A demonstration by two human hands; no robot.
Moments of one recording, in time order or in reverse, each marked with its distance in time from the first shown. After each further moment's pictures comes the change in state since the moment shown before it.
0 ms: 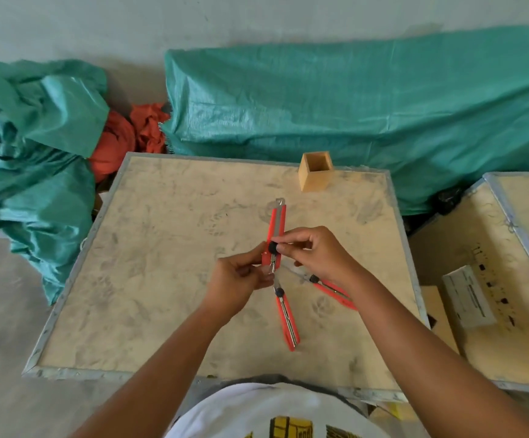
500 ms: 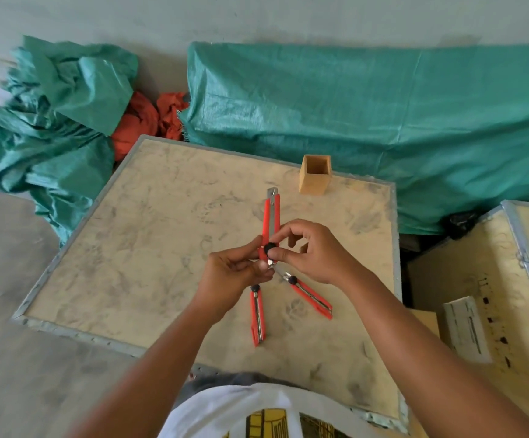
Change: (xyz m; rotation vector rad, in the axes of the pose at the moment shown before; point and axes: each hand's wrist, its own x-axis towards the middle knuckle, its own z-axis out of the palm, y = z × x) left_hand -0.019 0.011 0.079 -0.133 0.136 0.072; right_hand -0.018 0.001 -0.069 -0.240 -0.154 -0.181
